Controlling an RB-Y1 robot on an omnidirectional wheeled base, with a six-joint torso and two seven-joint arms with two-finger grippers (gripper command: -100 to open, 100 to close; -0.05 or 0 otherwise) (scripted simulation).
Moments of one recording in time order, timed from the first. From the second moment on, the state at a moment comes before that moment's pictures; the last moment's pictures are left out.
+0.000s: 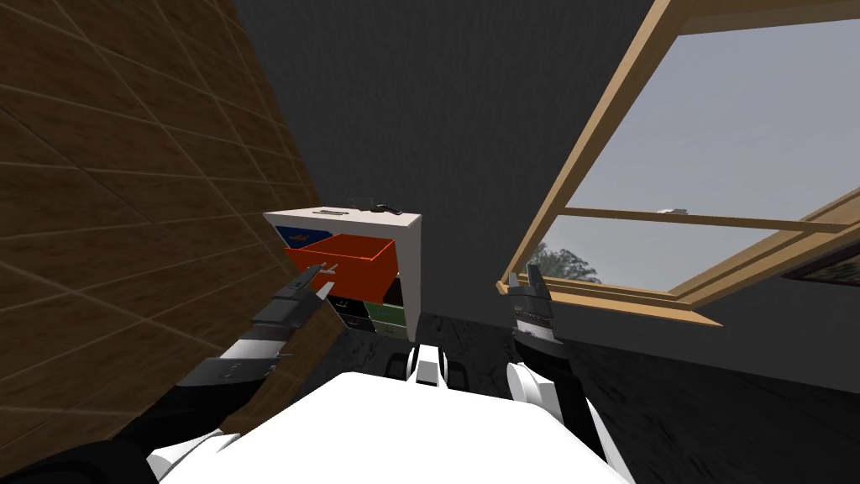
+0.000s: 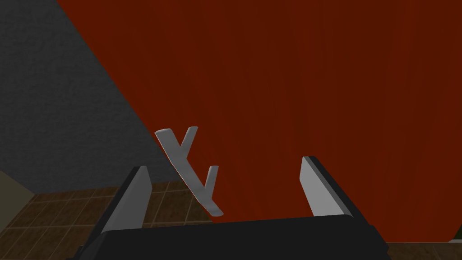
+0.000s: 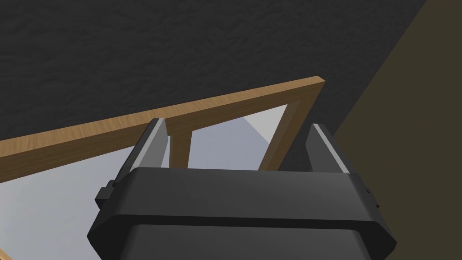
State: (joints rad) left arm 1.08 0.31 0.28 -2.61 0.21 -0.21 0.11; right arm 0.55 -0.01 0.02 -2.33 0.00 -0.37 0.07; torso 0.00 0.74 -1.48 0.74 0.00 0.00
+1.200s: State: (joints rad) left arm 1.45 0.40 0.48 -2.62 0.42 -0.56 0.17; right arm 0.55 -0.01 0.02 -2.33 0.00 -0.37 0.07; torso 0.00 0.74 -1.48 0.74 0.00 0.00
